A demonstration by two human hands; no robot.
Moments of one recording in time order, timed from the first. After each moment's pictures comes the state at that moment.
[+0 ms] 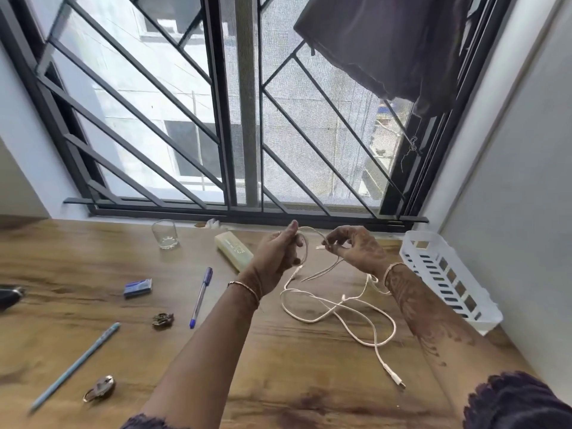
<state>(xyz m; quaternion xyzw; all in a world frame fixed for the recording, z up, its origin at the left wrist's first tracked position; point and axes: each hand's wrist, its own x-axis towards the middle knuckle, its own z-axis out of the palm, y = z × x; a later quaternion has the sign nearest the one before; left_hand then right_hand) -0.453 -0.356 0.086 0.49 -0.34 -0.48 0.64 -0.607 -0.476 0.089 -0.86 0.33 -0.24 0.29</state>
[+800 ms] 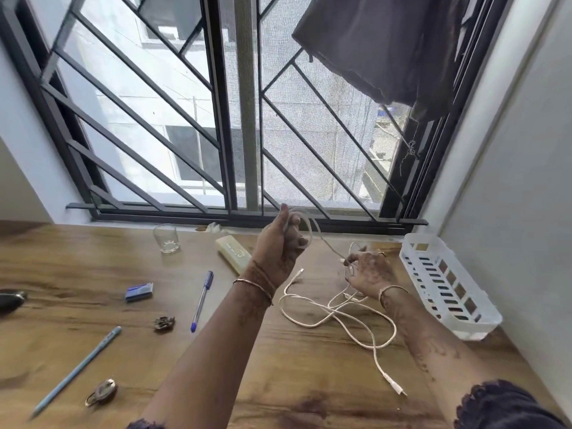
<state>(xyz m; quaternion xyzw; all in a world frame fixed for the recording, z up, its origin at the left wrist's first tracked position) -0.466 -0.357 0.120 0.32 -0.22 -0.53 0.75 -0.622 -0.479 0.045 -0.84 0.53 -0.11 0.06</state>
